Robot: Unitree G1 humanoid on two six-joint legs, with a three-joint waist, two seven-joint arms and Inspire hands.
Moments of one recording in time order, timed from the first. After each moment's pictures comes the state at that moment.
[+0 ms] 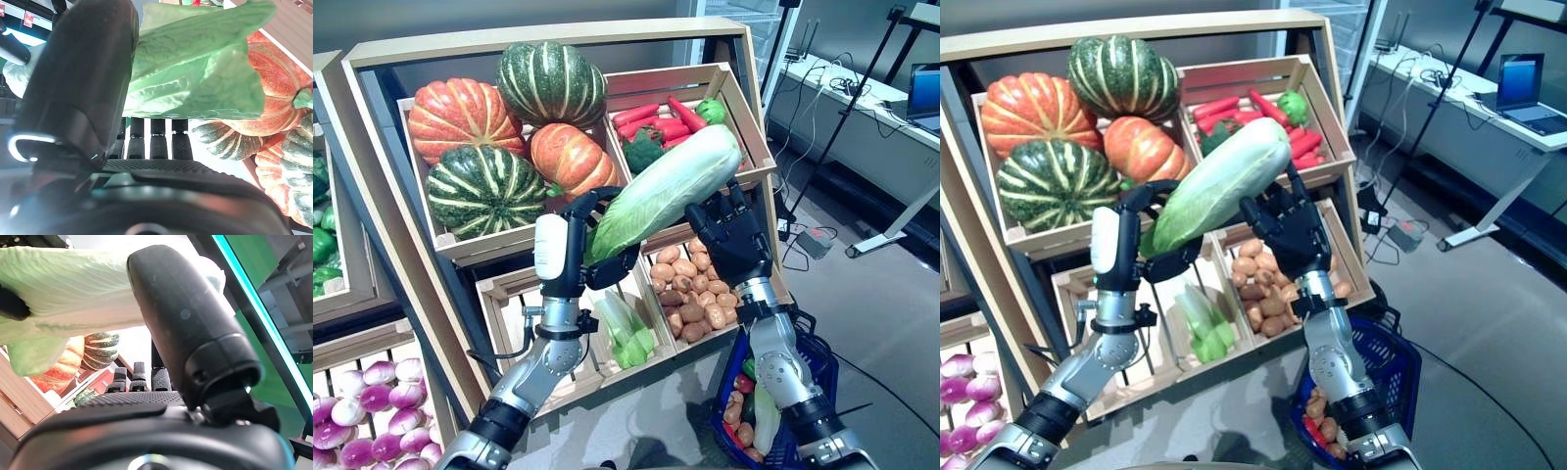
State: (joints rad) left arm -0.20 0.45 -0.35 0.19 0.50 -0.43 0.80; right arm -0.23 -0.23 0.28 0.09 1.07 -0.30 0.17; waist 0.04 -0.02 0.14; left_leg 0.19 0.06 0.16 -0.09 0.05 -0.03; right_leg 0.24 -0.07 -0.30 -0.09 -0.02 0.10
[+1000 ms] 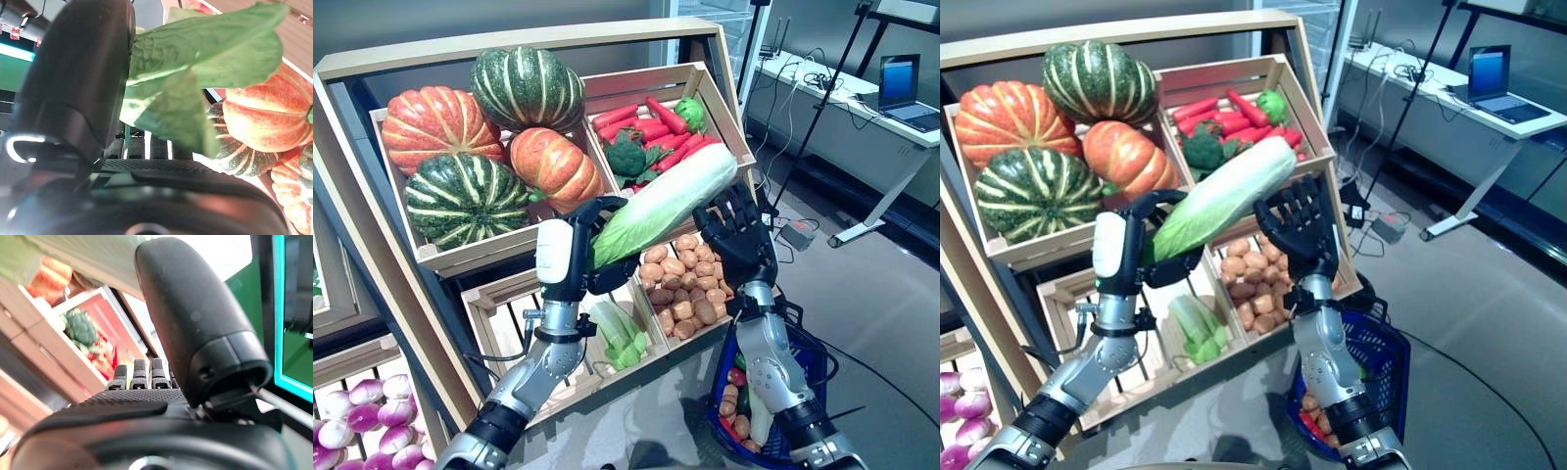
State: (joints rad) left arm -0.19 0.46 -0.37 0.21 0.55 -0.41 0.80; right arm -0.20 -0.19 0.29 0.09 0.83 -0.31 -0.27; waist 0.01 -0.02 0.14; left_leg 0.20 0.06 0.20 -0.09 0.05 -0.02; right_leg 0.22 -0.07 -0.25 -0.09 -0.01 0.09
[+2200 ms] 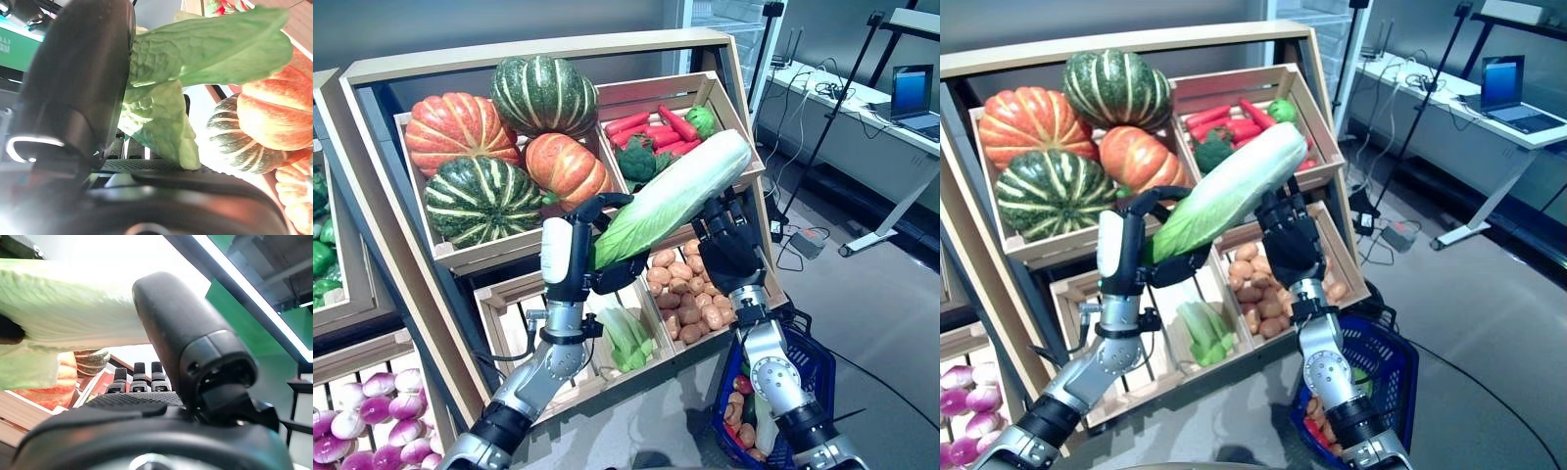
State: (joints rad) left arm -0.19 0.45 -0.37 0.19 0.46 -0.48 0.78; right arm -0.21 -0.23 0.32 0.08 1.34 -0.27 0.19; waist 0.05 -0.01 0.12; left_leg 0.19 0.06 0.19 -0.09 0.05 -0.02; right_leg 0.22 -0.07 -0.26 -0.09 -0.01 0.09
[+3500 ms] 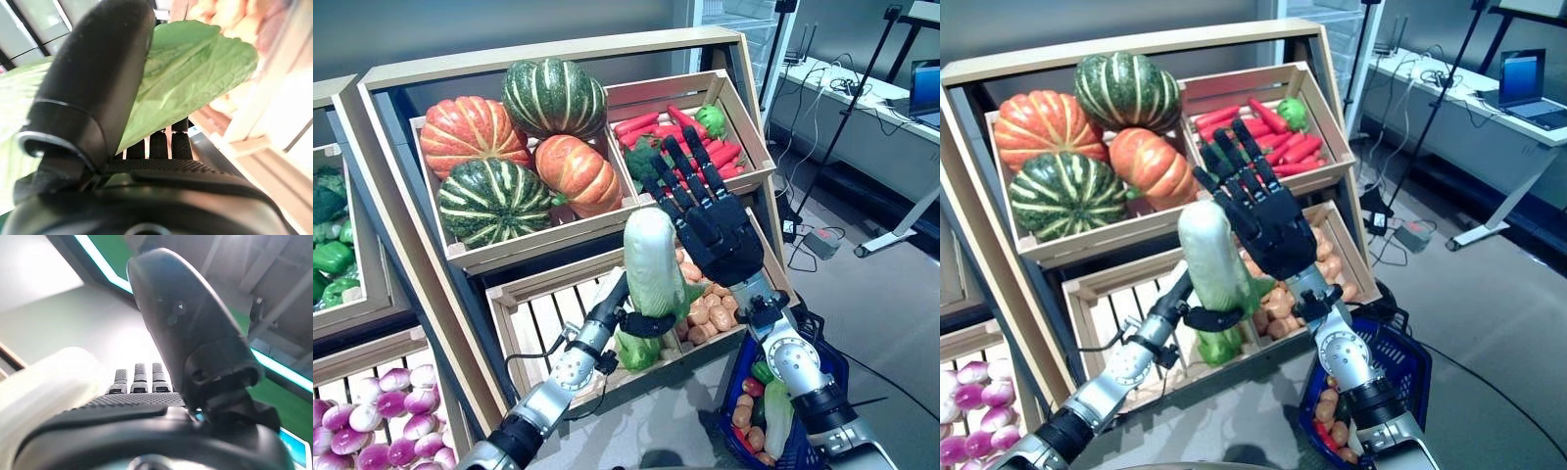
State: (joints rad) left arm -0.16 0.42 -0.54 0.33 0.02 -0.26 0.13; right arm -0.30 -0.30 0.29 -0.03 1.38 -0.03 0.65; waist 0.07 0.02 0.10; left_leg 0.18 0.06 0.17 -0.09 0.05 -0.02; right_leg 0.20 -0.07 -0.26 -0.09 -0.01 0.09
